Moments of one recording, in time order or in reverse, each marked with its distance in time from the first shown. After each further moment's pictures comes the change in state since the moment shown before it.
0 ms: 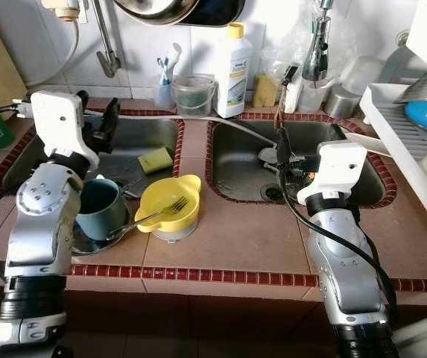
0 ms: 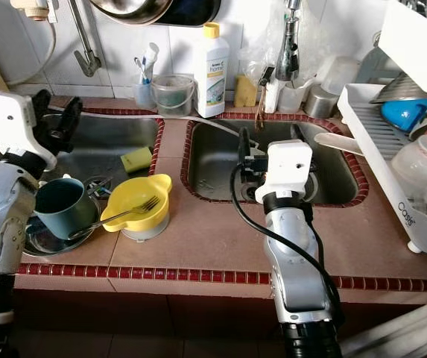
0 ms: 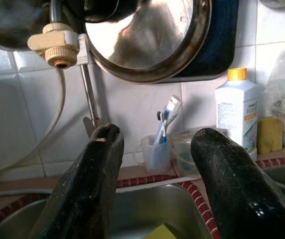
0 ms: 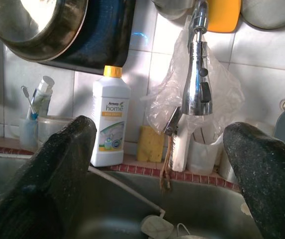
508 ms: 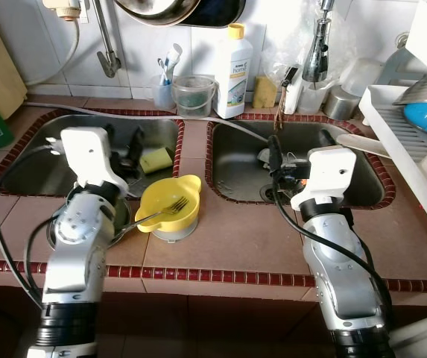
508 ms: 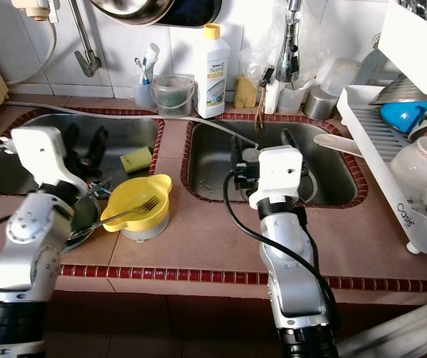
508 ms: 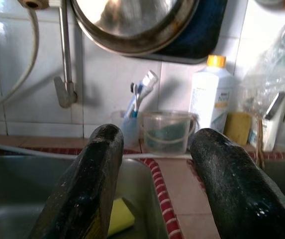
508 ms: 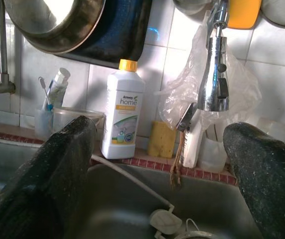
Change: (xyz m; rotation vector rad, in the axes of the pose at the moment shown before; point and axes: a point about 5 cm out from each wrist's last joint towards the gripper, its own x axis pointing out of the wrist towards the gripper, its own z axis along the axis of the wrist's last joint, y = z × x) left arm -0.018 -0.043 -0.030 -0.183 0.039 0.013; right arm -0.005 0.010 -0.005 -0.006 0.023 0.055
